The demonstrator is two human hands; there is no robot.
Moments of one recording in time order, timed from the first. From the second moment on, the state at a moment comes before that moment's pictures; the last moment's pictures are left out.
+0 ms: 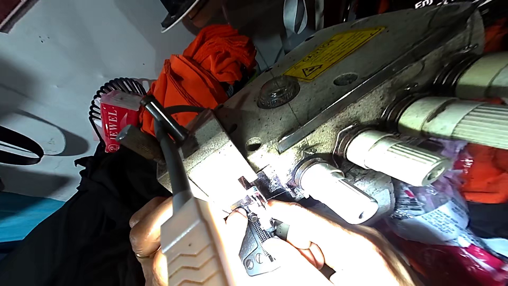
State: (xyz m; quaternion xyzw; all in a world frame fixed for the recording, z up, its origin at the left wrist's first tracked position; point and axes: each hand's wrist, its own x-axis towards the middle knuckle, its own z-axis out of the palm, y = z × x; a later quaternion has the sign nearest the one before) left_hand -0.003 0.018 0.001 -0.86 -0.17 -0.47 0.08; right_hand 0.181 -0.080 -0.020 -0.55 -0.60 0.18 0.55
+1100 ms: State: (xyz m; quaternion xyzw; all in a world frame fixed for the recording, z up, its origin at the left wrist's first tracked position) left_hand -0.001 0.021 0.003 -0.86 -0.17 -0.46 0.12; right_hand 0.179 -0.079 -0.023 -0.55 -0.59 0.15 0.56
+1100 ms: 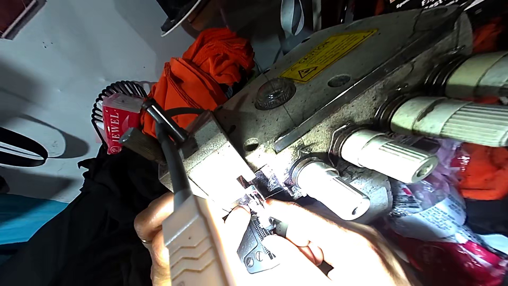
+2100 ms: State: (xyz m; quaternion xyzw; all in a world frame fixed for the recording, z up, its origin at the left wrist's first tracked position) left_hand -0.011 0.023 -0.016 -0.87 -0.17 -0.47 0.02; right_hand 0.154 -0.078 -0.019 -0.57 -0.53 0.04 0.62
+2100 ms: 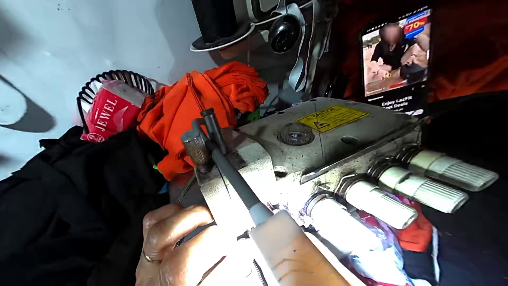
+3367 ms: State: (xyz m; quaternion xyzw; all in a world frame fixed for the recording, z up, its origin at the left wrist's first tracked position) left_hand -0.001 0.025 -0.007 -0.83 -0.18 -0.49 0.18; right_hand 0.401 -0.099 0.039 -0.73 -0.49 0.25 0.41
